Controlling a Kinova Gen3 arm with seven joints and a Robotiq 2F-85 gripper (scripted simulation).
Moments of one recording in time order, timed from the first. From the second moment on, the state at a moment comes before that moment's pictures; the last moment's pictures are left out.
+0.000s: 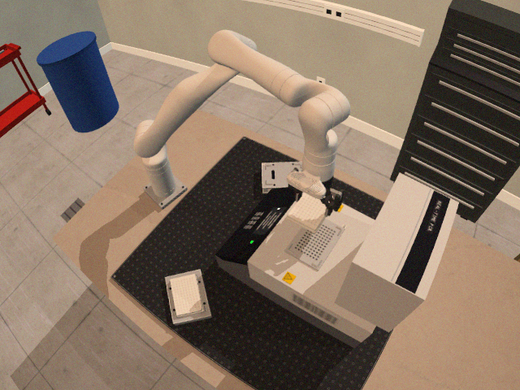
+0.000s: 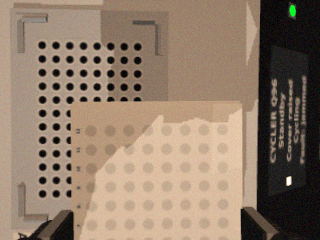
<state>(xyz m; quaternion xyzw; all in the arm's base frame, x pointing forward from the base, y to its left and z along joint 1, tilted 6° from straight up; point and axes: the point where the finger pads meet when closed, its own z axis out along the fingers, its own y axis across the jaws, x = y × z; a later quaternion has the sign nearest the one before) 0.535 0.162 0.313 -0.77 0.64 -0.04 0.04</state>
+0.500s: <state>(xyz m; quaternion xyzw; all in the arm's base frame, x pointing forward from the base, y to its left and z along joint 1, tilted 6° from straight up) 0.571 0.137 0.317 -0.76 0.64 -0.04 0.04</state>
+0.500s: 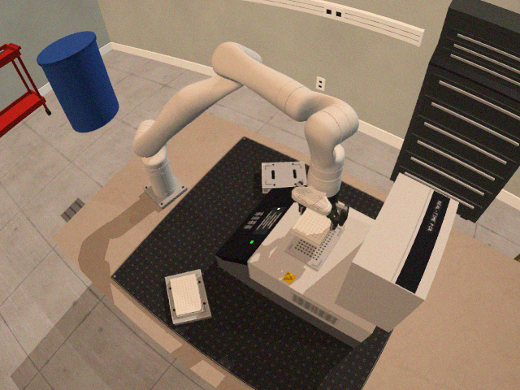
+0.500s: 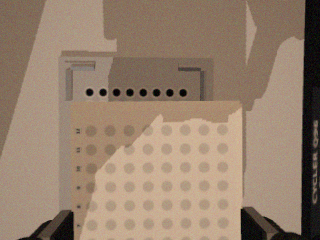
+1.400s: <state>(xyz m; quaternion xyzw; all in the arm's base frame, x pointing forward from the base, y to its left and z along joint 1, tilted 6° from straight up) 0.588 0.119 0.318 -0.76 0.65 -0.04 0.04</state>
